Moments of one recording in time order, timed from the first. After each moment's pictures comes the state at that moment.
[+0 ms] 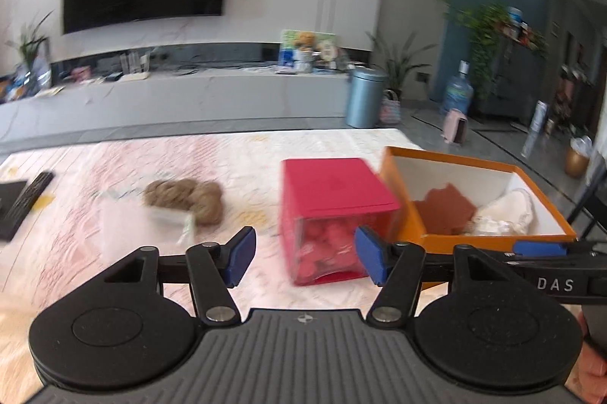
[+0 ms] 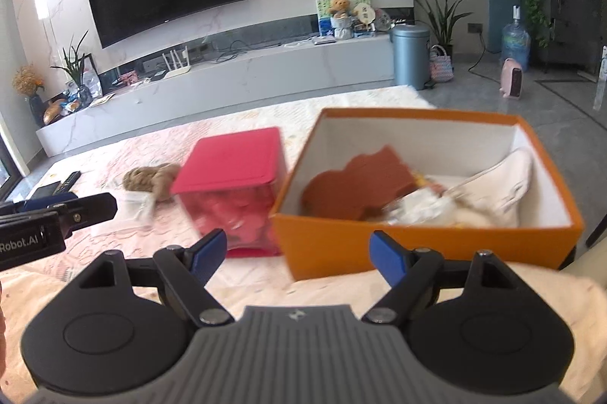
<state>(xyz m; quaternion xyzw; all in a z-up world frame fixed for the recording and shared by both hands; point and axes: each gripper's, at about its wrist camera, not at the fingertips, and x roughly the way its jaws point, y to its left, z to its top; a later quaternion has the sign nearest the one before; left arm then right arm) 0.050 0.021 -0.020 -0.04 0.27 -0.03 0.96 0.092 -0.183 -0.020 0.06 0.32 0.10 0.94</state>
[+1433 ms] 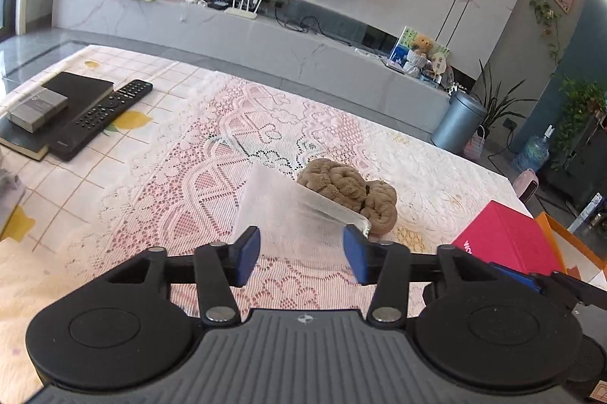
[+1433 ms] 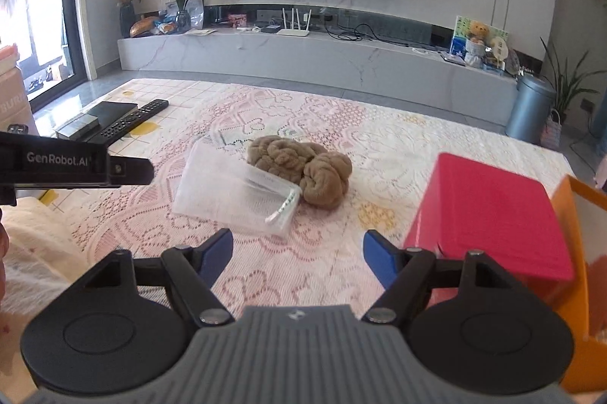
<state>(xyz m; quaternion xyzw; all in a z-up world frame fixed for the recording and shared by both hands) 0.102 0.217 -0.063 -0.19 0.31 0.07 0.93 0.174 0.041 -0.062 -0.10 0.31 0.25 0.91</state>
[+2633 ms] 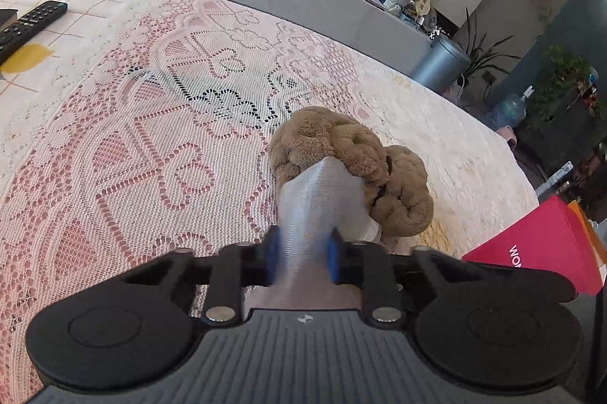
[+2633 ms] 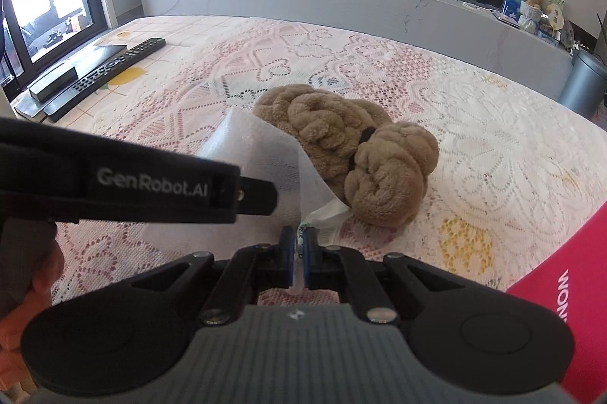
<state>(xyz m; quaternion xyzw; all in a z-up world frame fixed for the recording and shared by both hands) 0.206 0.235 -0.139 -0.24 0.39 -0.01 0.89 0.278 0.109 -0.139 -0.12 0.39 0.29 0.87</state>
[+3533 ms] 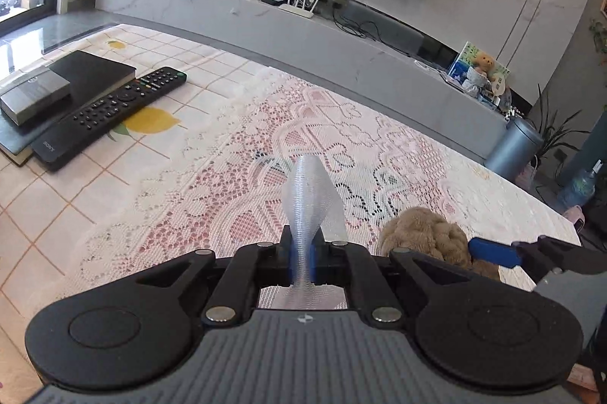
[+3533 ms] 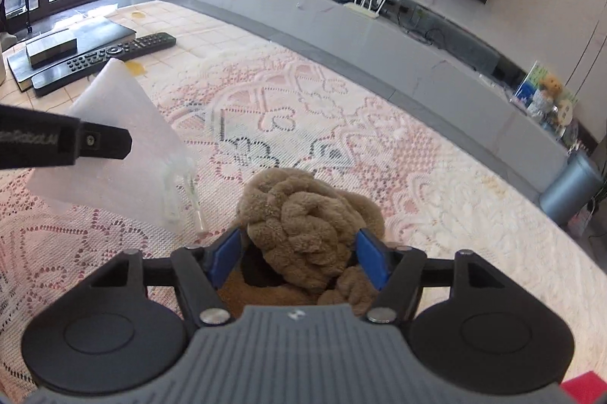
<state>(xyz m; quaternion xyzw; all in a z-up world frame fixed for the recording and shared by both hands) 0.178 0.273 -0.111 -0.22 0.31 0.15 0.91 0.314 0.158 -0.123 -0.24 0.31 0.30 0.87</state>
